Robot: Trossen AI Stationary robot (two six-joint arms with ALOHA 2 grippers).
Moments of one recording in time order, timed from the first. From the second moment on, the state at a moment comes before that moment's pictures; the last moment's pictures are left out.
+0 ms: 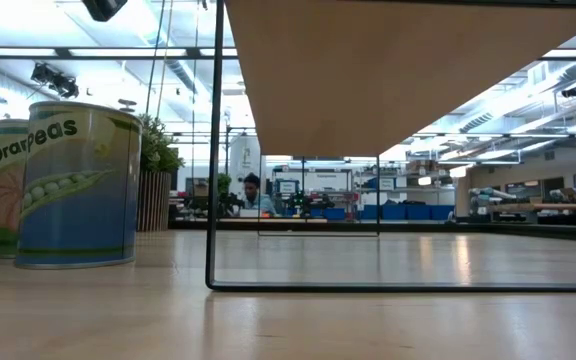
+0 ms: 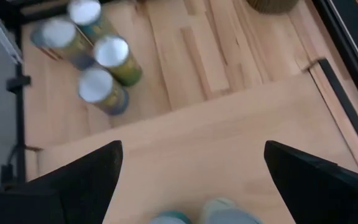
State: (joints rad) left arm -0.39 0.70 0.66 -0.06 -0.18 -0.58; right arm 0.09 1.78 2.11 -1.25 0.11 0.31
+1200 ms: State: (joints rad) left arm -0.50 1.35 1.15 -1.09 -0.10 -0.39; right arm 0.35 1.78 2.09 -1.12 0.24 0.52
